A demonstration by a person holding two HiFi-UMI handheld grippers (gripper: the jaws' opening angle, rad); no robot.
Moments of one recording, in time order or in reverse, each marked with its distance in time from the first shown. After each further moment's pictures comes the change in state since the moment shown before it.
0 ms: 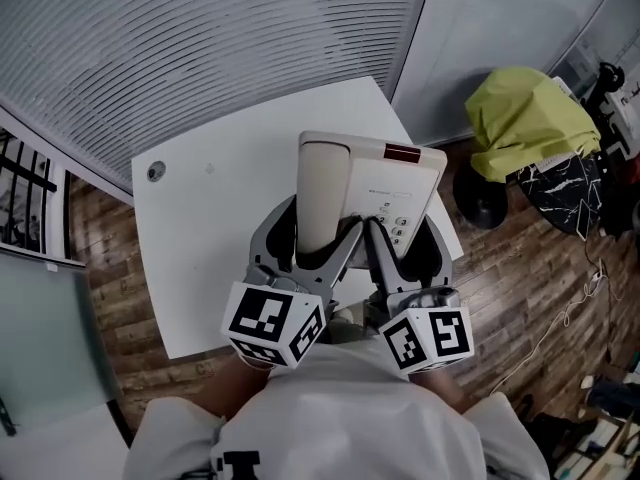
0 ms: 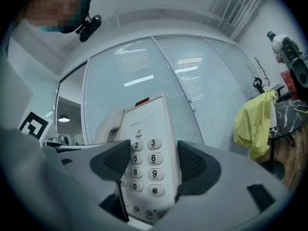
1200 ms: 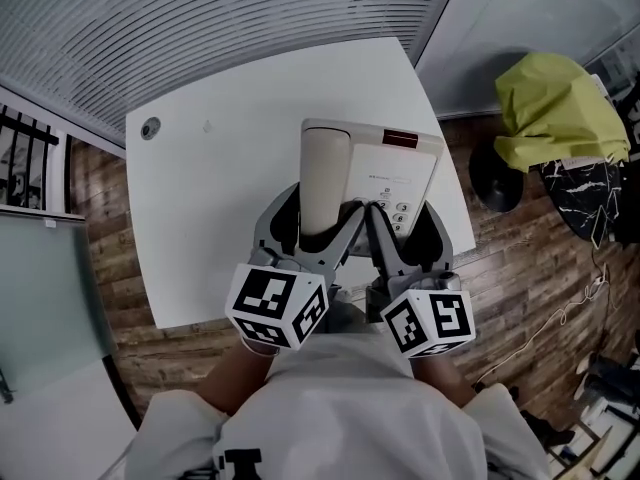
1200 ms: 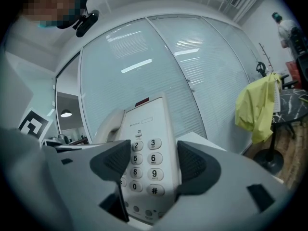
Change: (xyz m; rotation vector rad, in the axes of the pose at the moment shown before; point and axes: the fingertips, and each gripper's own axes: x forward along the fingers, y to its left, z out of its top) left arm 0.025 0.030 -0.068 -0.115 0.123 0.116; right arm 0.027 -0.031 -0.067 0.042 0.191 0.031
